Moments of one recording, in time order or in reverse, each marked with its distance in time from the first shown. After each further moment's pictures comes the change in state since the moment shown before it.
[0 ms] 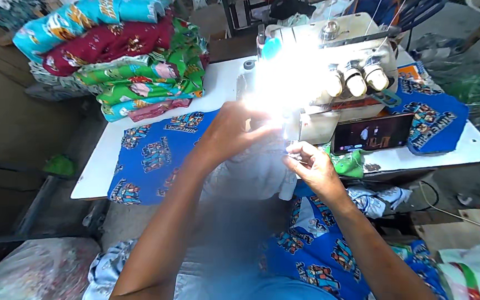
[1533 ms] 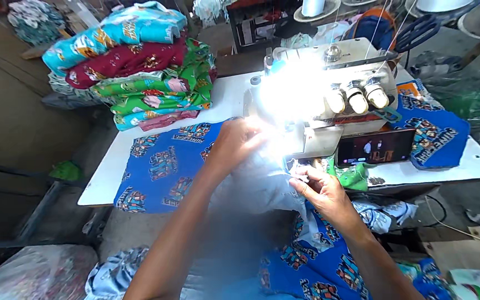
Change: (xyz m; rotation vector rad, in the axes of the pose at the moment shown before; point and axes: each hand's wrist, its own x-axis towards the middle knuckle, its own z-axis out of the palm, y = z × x) left_hand -0.012 -0.016 0.010 0.043 0.122 -0.141; right_hand -0.015 -0.009 -0.002 -0.026 -0.057 -0.031
